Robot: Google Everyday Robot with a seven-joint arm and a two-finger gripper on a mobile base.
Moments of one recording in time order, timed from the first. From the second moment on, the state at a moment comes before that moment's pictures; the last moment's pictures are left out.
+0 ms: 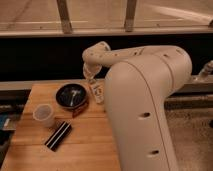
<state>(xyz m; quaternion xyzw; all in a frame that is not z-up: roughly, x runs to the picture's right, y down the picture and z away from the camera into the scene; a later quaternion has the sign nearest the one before) -0.098 -0.076 0.868 -0.19 -0.05 0.46 0.87</state>
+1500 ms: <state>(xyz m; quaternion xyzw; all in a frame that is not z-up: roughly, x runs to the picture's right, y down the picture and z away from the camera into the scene) -0.109 -0.091 0.849 -0.16 -0.08 0.46 0.87</state>
